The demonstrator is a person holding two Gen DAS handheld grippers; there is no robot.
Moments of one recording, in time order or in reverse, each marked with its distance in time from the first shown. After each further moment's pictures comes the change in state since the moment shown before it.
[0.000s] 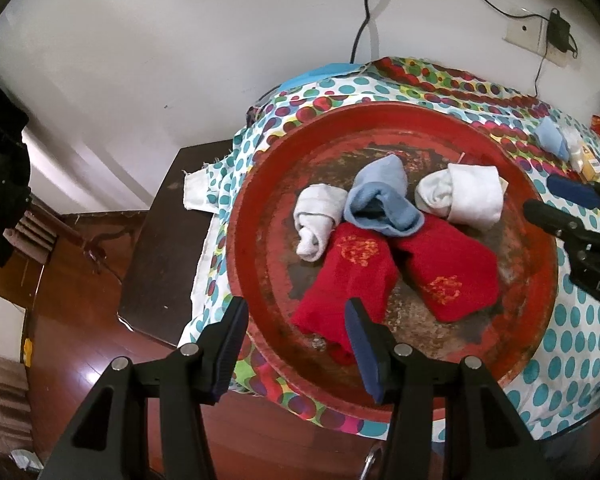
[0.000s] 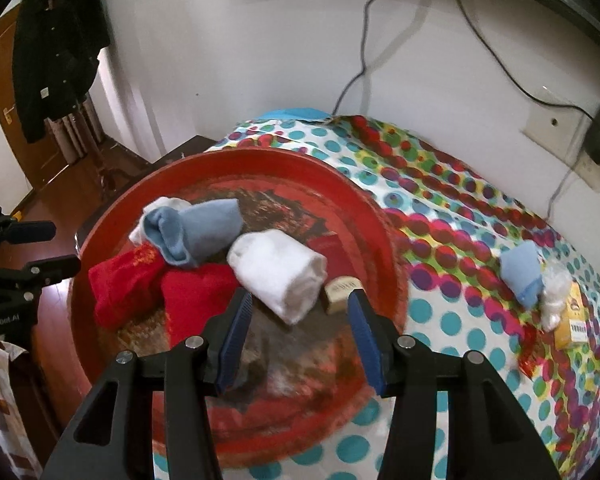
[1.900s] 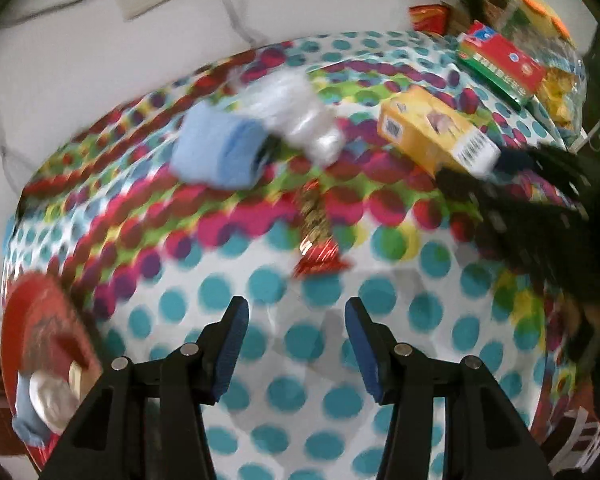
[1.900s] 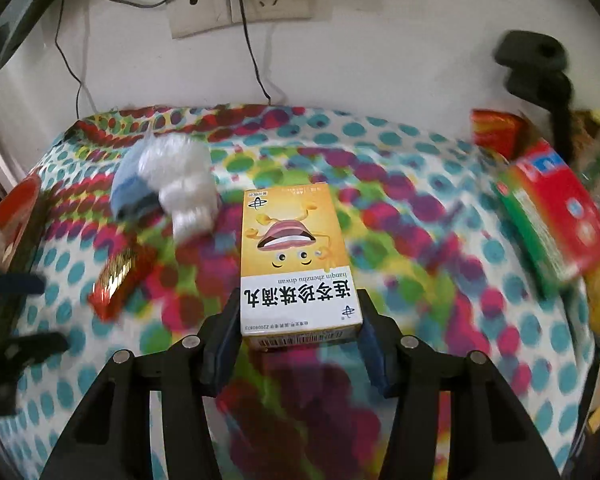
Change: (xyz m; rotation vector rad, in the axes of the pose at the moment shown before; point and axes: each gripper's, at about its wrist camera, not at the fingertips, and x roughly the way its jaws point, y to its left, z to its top) left arm 0.040 -0.387 0.098 0.462 0.040 -0.312; right arm -0.019 -0.323 -0.128 0.341 0.014 -0.223
